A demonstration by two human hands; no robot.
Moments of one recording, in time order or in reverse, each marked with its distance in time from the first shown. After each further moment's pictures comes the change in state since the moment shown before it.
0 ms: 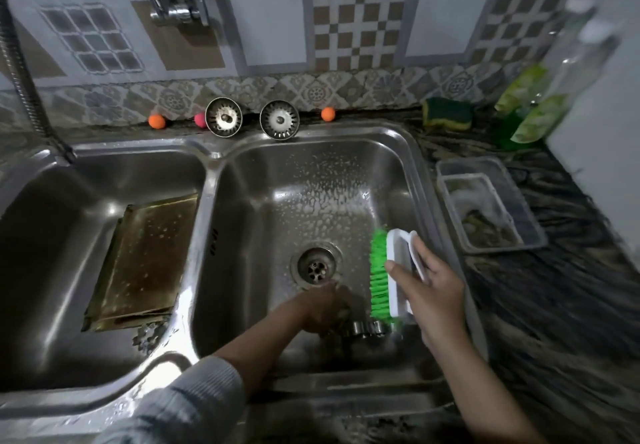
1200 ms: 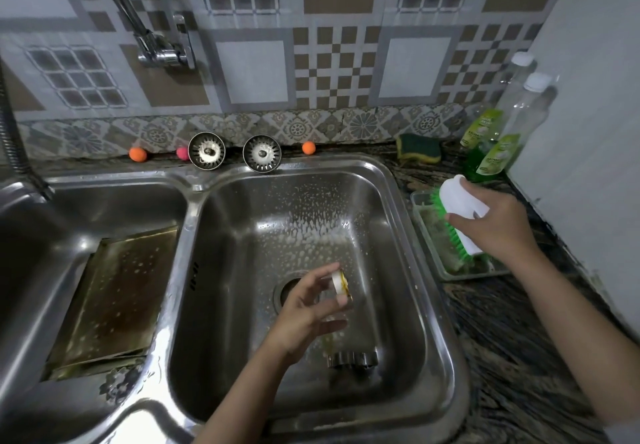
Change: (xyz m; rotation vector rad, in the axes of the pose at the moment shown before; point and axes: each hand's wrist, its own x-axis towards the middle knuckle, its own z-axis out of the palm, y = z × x) left_hand -0.036 0.043 -0.024 -1.515 0.433 0.228; right_hand 0.121 -0.101 -0.091 -0.758 0.059 -0.278
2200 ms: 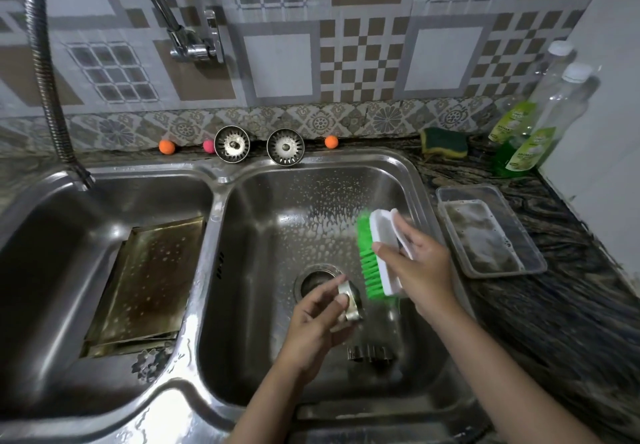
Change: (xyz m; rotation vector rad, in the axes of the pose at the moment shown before) left_hand -0.027 -0.013 0.000 -0.142 0.194 0.004; right_hand -0.093 -0.060 0.108 0.685 -0.138 0.090
